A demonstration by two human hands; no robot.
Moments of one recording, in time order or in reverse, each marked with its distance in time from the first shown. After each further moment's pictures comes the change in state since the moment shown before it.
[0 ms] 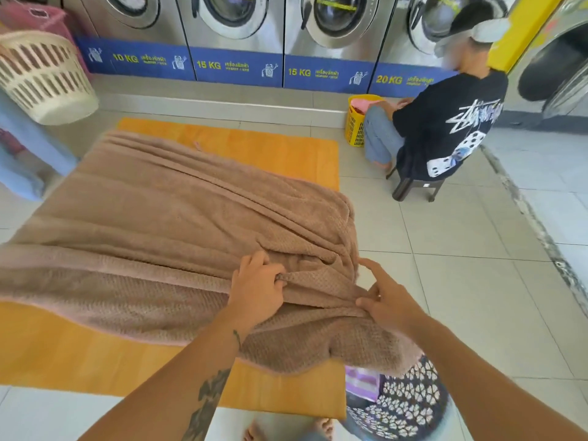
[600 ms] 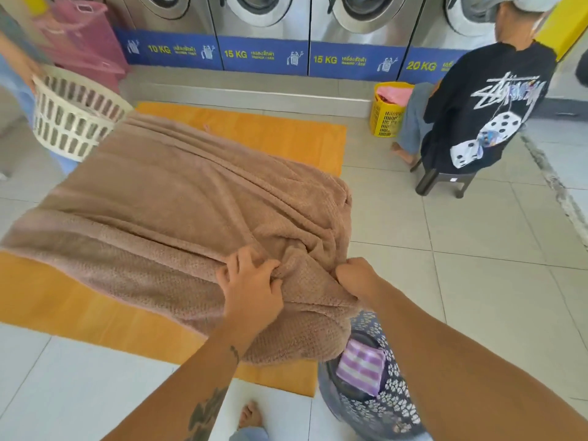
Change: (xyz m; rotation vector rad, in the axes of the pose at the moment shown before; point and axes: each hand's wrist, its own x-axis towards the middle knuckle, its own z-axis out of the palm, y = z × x) left_hand -0.051 0.045 0.034 0.159 0.269 -0.189; right_hand 0.045 -0.007 0.020 0.387 -0.112 0.322
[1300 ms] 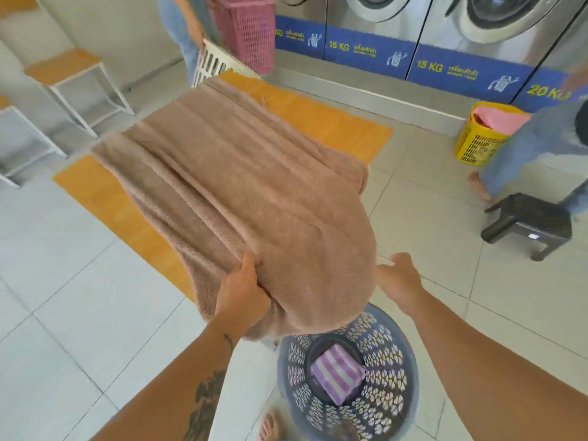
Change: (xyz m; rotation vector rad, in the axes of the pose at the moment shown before) left_hand -0.075 0.115 0.018 -0.273 -0.071 -0.547; right_hand 0.023 0.042 -0.146 -0.232 -0.019 -0.189
